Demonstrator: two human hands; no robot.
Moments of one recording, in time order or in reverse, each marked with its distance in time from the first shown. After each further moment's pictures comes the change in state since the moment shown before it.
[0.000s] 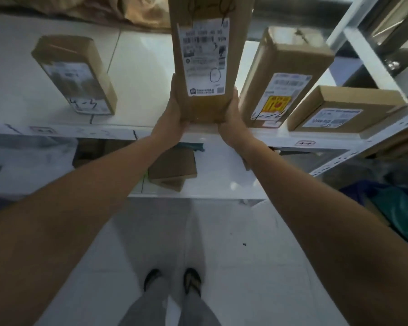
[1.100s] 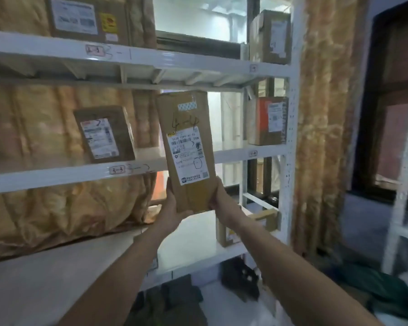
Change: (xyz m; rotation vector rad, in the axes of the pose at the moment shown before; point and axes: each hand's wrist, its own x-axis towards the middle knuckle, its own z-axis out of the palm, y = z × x) left_hand -0.248 0.202 -0.289 -0.236 -0.119 0.576; right_hand -0.292 -0.344 -0.001 0.265 0.370 -0.202
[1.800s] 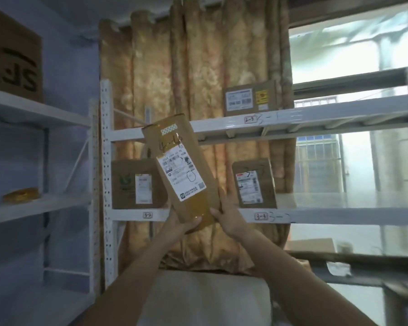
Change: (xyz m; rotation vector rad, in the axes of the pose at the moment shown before) left_hand -0.130 0.063 -0.281 0.058 0.632 -0.105; right_hand 0.005 -0.180 0.259 -0.029 -0.419 -0.612
